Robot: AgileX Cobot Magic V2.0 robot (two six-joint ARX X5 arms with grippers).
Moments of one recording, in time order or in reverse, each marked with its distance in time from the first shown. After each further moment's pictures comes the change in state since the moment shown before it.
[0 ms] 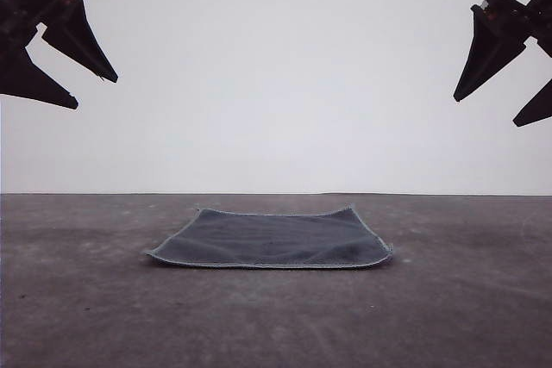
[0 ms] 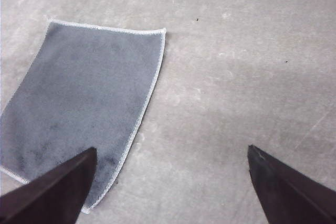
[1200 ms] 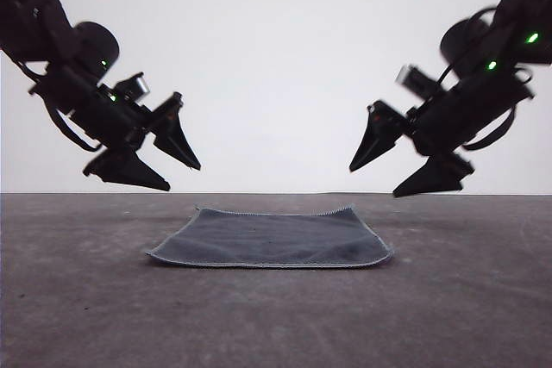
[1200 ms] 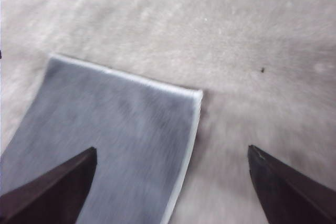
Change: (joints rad) left_arx -0.088 0.734 0.497 0.111 0.052 -0.027; right_arx 0.119 0.695 0.367 0.349 -0.131 0.140
